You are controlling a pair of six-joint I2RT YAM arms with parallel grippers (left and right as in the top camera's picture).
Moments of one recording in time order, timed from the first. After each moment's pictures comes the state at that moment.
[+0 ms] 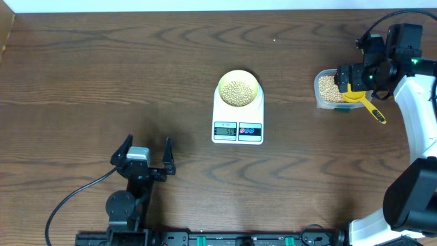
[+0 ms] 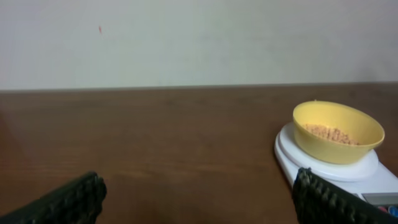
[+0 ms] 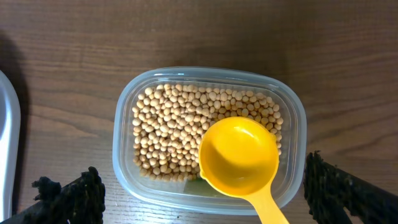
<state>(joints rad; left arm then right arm) -0.03 0.01 0.01 -0.06 0.08 -0.02 -0.16 1.73 1.44 -0.80 -0.16 -0.20</state>
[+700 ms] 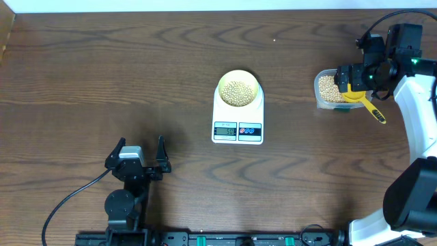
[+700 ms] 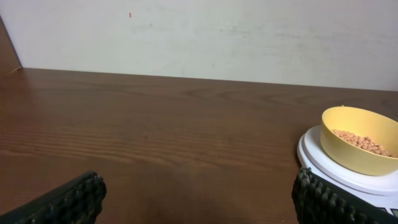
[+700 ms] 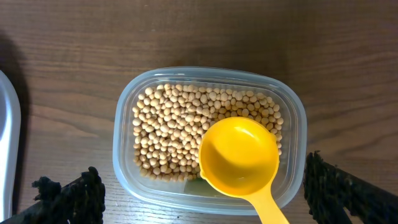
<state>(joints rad) -0.01 0.01 0.02 -0.11 0.01 -0.07 -0.16 1.73 1.44 -0.80 -0.16 -0.20</state>
